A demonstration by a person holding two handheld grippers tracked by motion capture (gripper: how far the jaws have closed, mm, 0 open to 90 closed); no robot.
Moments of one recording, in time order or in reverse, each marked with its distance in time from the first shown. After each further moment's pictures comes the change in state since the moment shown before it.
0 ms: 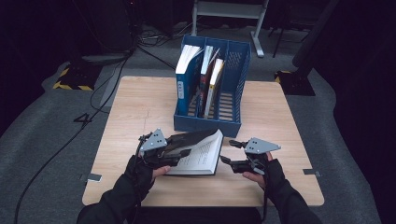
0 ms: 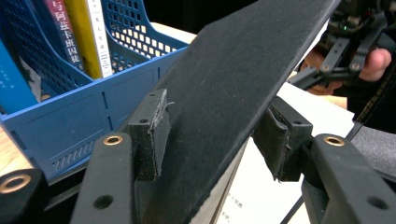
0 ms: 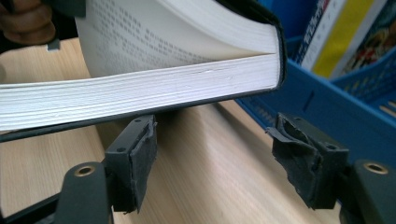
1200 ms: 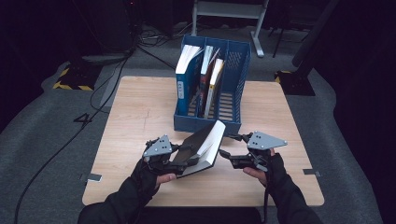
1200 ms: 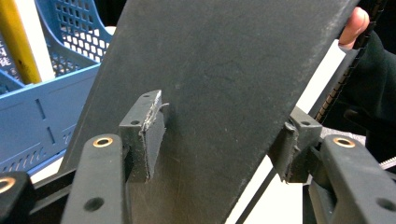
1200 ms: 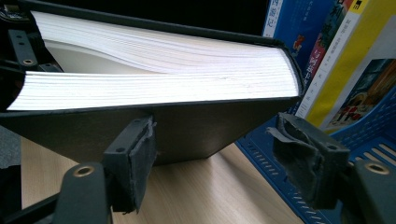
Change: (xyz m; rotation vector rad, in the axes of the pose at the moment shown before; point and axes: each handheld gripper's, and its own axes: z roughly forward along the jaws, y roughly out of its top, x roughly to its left) left arm -0.017 -0.003 0.016 -0.022 -0.144 -0.004; right arm 0.009 0.039 -0.017 -0.082 -0.006 -0.043
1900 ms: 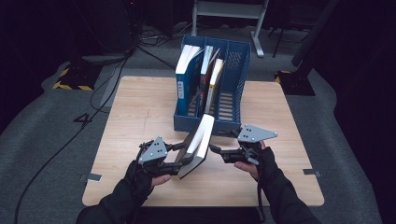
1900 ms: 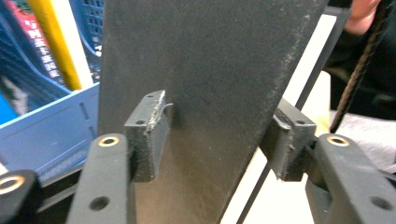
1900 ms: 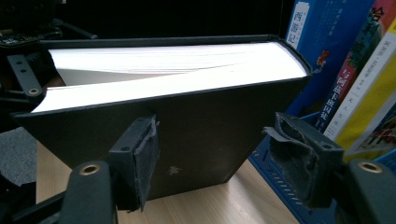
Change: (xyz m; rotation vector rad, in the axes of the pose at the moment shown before) left arm -0.009 0.000 -0.021 0.021 0.123 0.105; right arm 0.005 0.021 0.023 -0.011 0.062 0.023
